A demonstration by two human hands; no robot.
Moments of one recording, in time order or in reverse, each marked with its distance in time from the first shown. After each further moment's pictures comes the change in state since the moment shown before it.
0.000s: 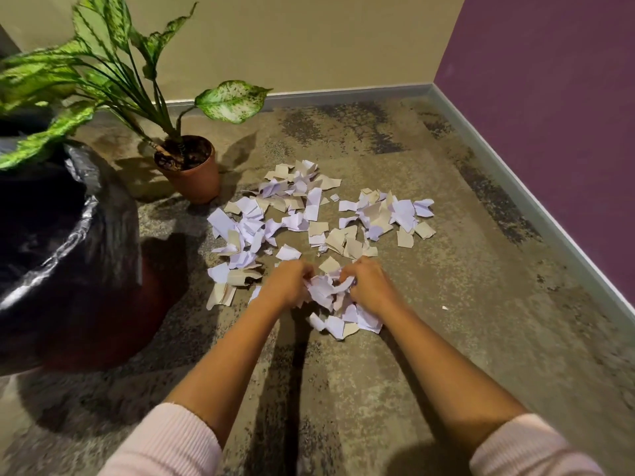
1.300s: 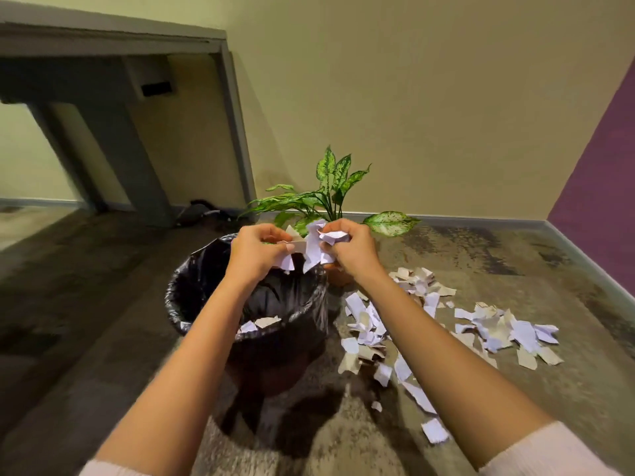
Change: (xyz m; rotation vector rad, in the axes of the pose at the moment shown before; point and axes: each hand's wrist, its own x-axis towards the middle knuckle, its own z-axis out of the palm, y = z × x) left_hand -0.222 -0.106 -0.286 -0.652 0.885 -0.199; right_hand -0.033 -0.368 -0.077 0.831 0.174 -0.431
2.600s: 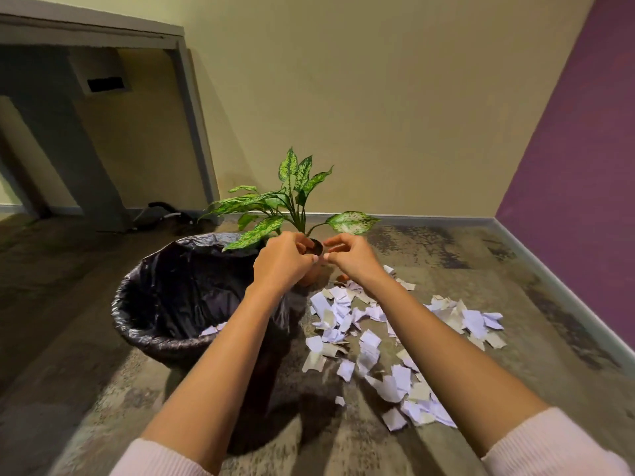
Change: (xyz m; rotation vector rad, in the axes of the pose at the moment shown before) left_hand -0.019 0.037 0.086 0.411 -0.186 0.114; right_hand -0.003 0.024 -0.069 -0.232 -0.039 0.181
